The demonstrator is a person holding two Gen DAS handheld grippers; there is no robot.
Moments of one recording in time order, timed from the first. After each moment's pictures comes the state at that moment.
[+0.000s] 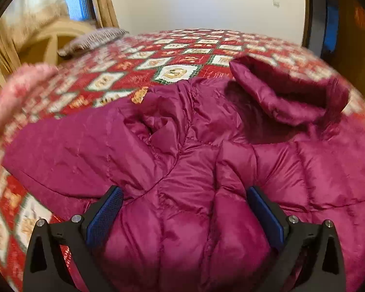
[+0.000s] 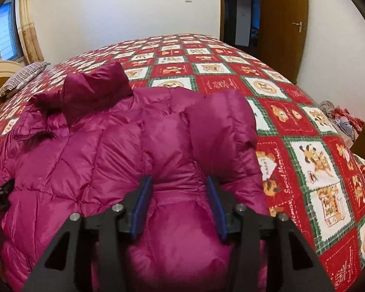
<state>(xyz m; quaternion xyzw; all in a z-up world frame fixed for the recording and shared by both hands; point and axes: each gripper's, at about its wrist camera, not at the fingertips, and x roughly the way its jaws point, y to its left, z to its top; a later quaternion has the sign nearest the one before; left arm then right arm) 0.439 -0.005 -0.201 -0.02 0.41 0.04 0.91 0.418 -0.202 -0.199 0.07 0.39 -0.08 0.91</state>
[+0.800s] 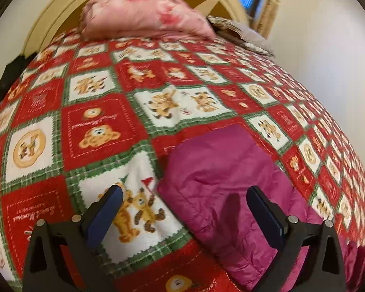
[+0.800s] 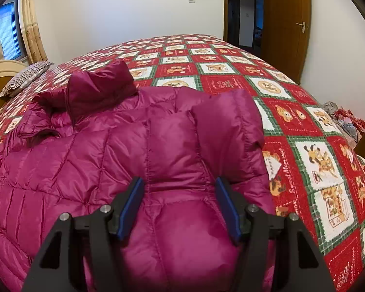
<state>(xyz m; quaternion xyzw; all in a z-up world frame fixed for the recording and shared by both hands) 0.416 0.322 -0.201 -0.26 0.35 0.31 0.85 0.420 -0.198 -0.200 0.06 0.39 -0.07 0.92</state>
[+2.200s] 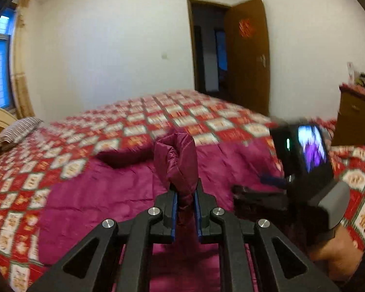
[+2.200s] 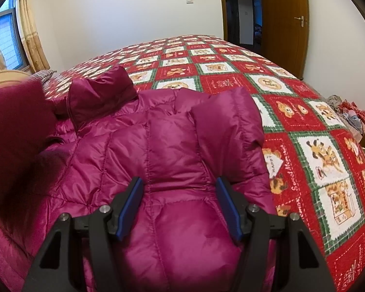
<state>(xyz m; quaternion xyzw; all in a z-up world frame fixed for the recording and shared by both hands) 0.335 -0.129 -0.133 0.10 0.24 -0.25 0.93 0.418 -0.203 -0.200 0.09 0.38 -0.07 0.92</state>
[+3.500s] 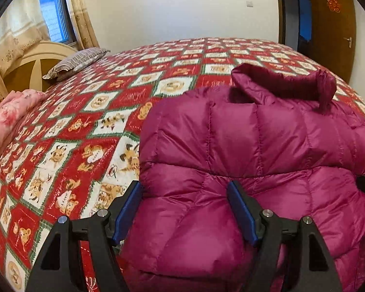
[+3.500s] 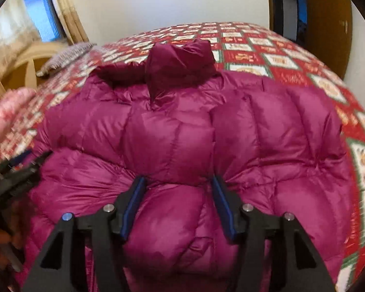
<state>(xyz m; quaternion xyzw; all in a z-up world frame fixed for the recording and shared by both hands) 0.439 0.012 -0.204 0.07 0.39 -0.01 0.92 0.423 -0.129 -0.198 0.08 0.42 0.06 0.90</state>
